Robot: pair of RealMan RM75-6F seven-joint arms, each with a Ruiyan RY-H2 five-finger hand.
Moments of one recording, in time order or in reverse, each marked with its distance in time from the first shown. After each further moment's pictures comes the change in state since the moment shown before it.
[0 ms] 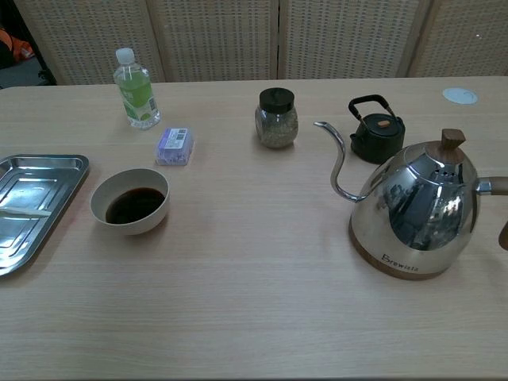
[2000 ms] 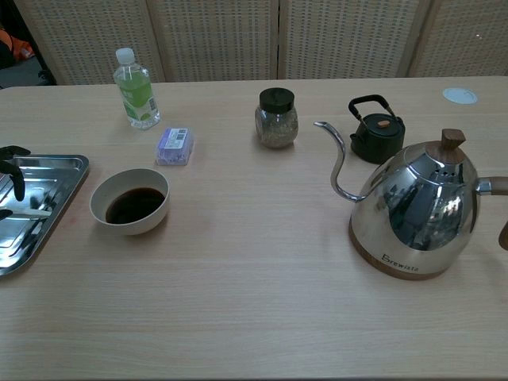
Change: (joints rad) left arm -0.323 -0.305 -0.089 0.541 -0.264 -0.582 -0.178; right arm 0.001 0.042 0.005 -0.029 0.027 -0.034 0.075
